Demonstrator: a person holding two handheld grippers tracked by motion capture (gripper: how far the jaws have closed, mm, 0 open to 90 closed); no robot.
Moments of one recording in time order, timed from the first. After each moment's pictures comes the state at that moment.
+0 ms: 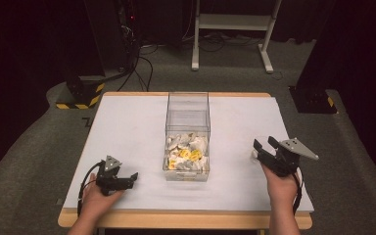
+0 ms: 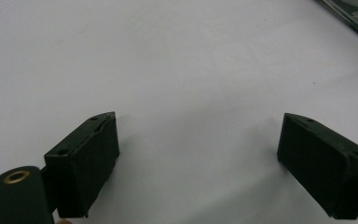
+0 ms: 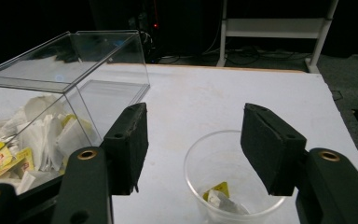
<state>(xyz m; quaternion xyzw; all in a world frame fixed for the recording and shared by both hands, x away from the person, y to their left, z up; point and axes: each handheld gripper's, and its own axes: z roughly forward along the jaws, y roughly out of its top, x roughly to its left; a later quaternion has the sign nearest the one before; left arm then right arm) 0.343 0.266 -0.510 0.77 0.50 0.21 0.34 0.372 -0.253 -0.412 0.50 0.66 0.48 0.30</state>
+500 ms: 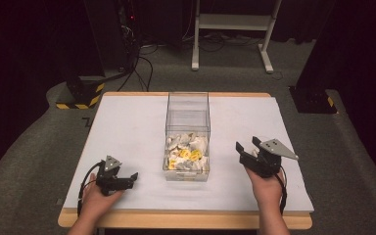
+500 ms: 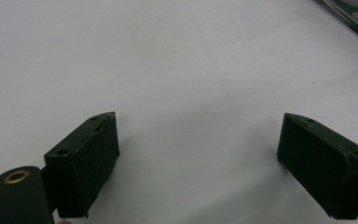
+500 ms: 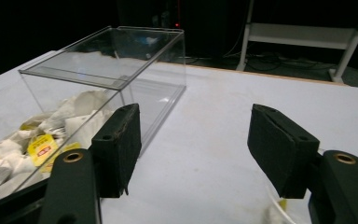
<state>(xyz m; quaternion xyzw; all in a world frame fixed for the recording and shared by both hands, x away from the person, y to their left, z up) 0.343 0.266 -0.510 0.77 0.50 0.21 0.34 0.367 -0.207 -0.412 0.46 0.68 0.49 0.29</state>
